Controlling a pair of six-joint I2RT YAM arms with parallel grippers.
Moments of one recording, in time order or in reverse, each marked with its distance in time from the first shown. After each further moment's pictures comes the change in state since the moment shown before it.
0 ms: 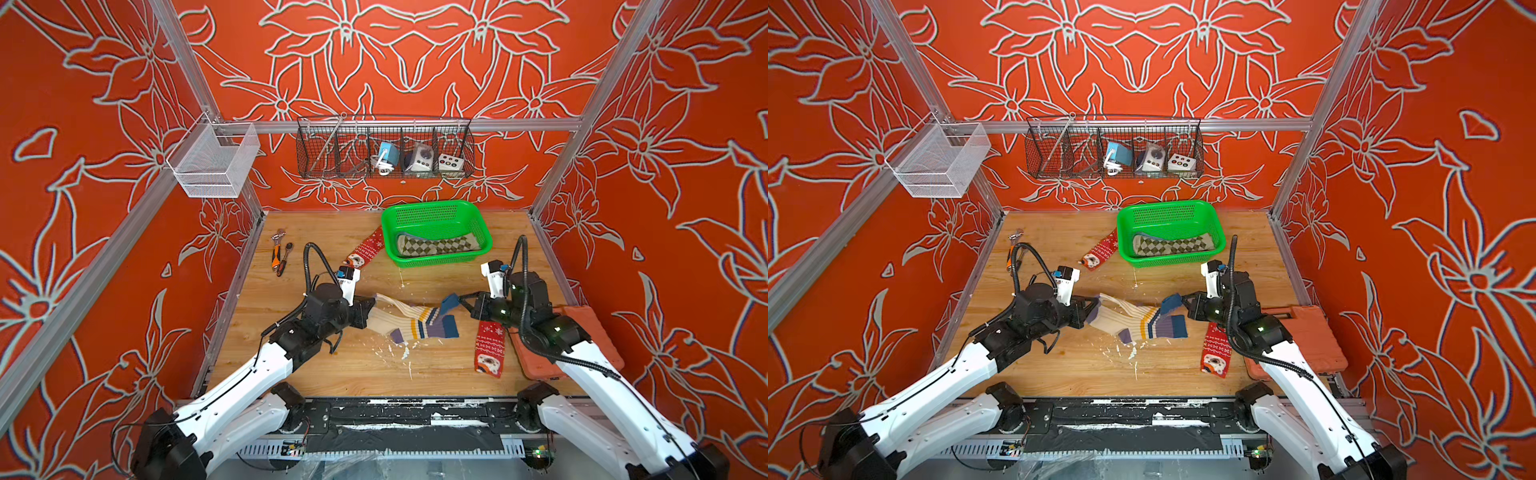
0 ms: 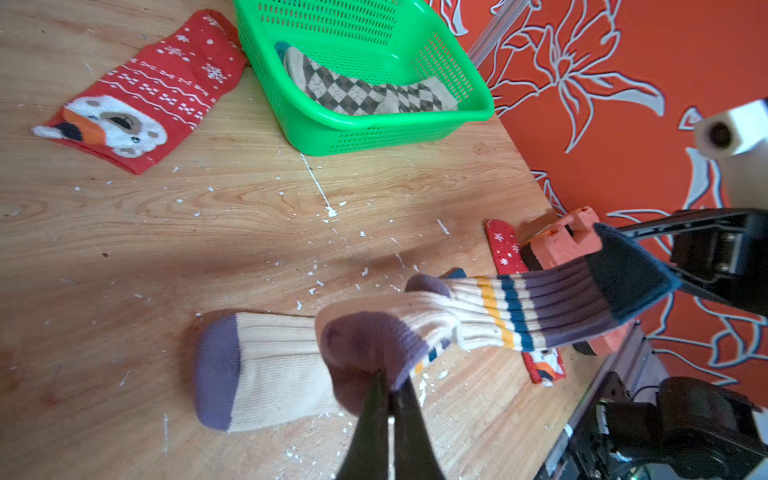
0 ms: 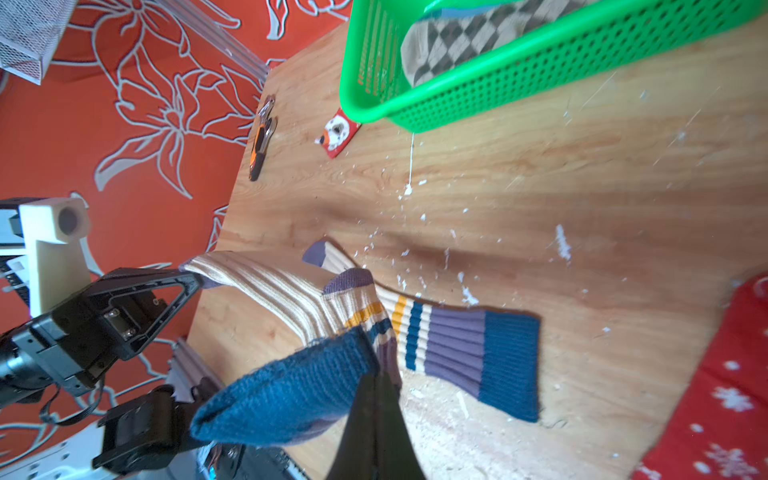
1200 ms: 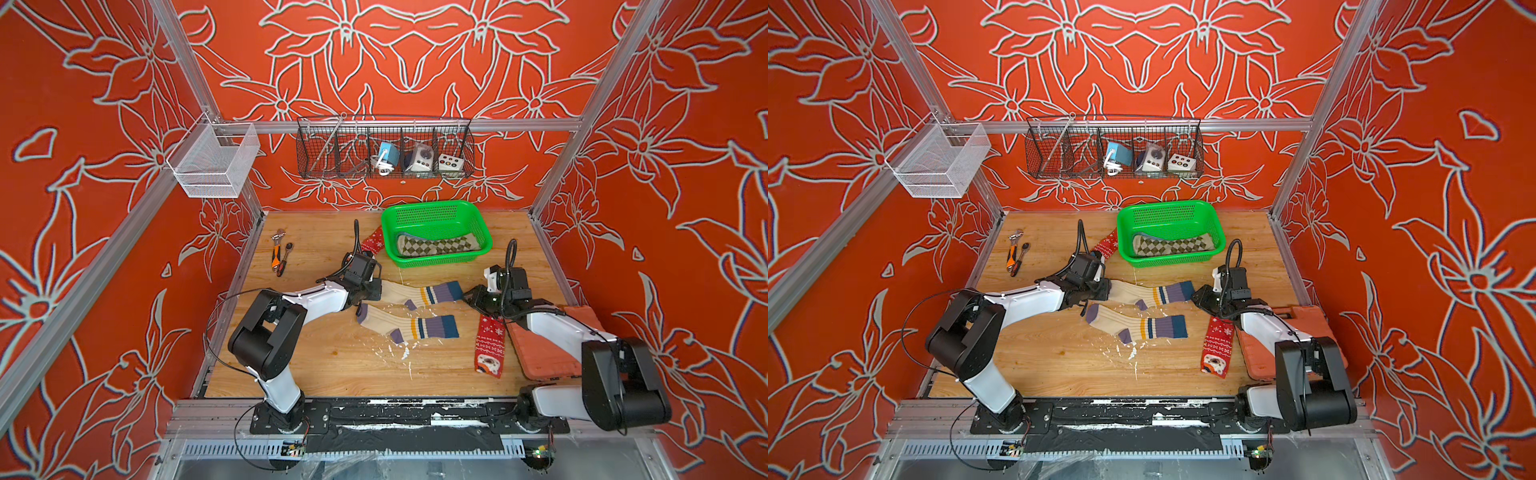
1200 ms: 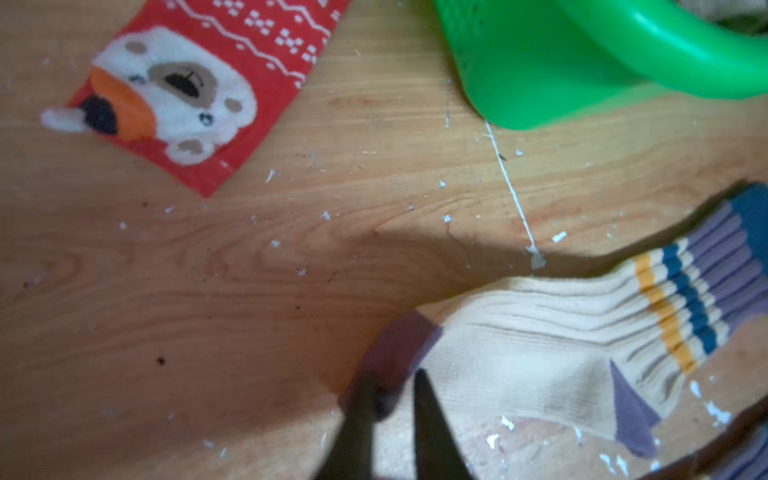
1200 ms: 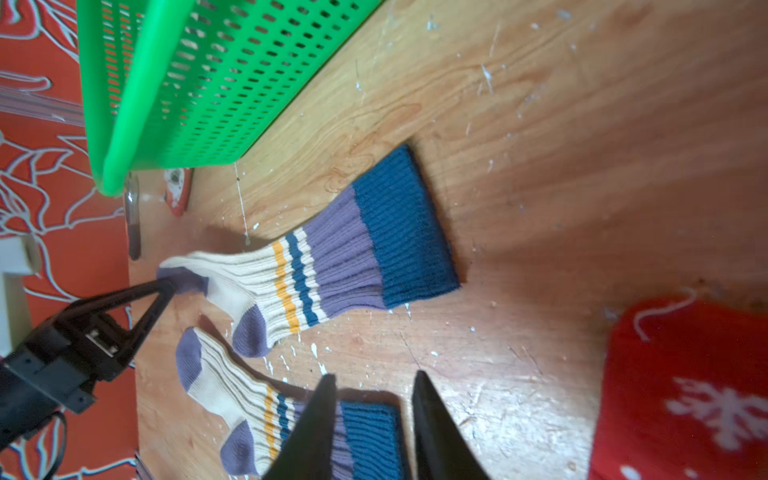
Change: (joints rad) left arm 0.098 0.810 0.370 0.031 -0.226 0.153; right arm -0.247 0.507 -0.054 0.322 -0.025 0.002
